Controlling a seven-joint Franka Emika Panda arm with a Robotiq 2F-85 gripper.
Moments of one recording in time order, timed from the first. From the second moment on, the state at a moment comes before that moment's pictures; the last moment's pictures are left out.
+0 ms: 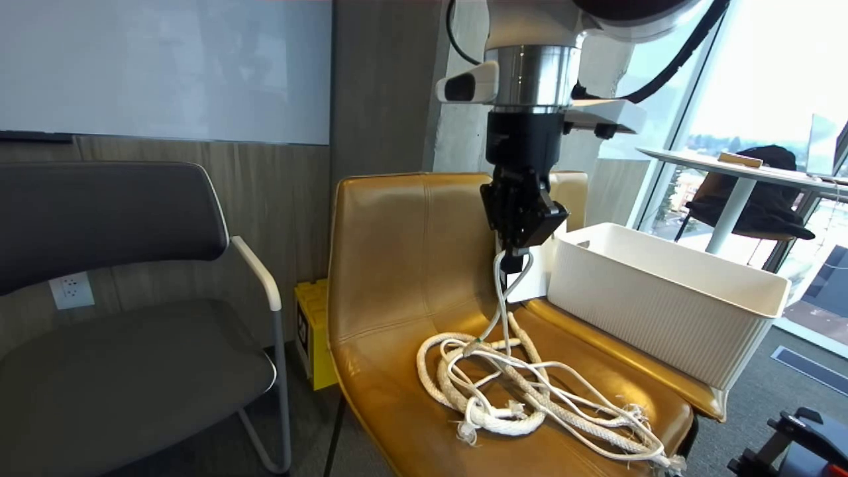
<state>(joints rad) 0.27 0.56 0.14 -1.47 -0.14 1.91 -0.88</state>
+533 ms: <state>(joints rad) 0.15 0.46 0.20 -1.71 -0.01 2.19 -0.86</state>
